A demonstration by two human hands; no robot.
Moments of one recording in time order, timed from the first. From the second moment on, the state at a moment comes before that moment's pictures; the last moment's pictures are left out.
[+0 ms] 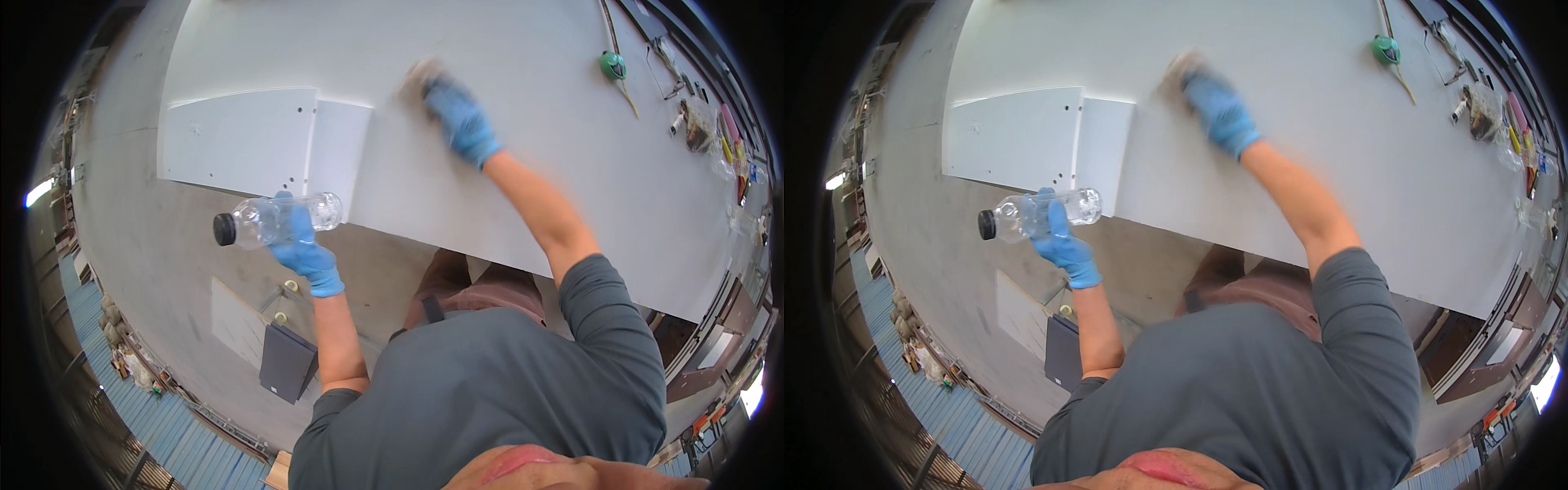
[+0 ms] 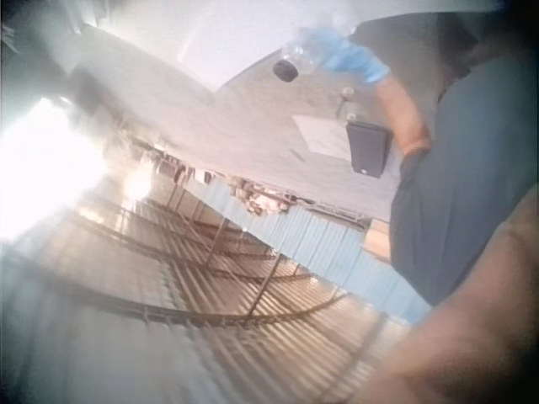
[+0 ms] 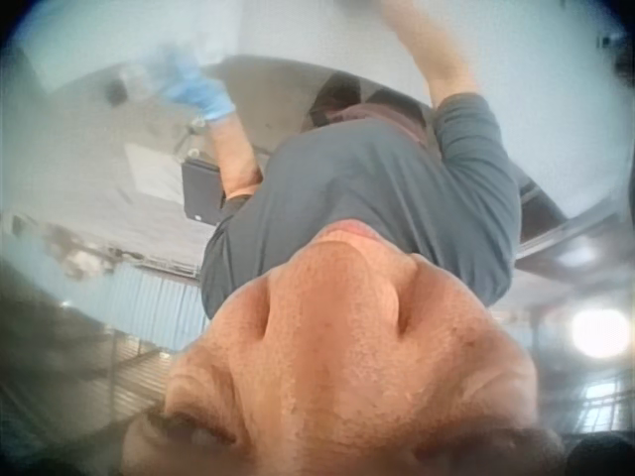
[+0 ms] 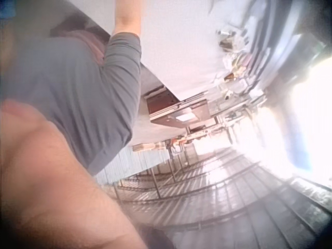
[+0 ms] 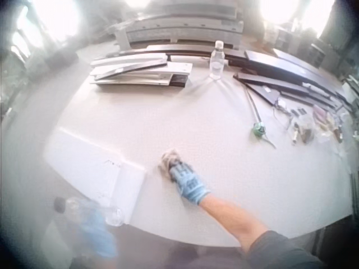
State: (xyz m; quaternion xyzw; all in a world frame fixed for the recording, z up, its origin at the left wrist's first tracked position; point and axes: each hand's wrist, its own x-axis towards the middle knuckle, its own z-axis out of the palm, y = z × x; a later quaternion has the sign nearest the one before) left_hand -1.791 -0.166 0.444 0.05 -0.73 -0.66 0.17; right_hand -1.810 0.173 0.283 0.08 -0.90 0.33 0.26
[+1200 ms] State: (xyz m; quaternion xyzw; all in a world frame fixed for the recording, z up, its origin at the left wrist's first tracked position) left_hand -1.861 -0.114 0.446 0.05 -0.74 -0.65 0.16; right_hand -2.021 0.138 0.290 0.35 -0.88 0.26 0.15
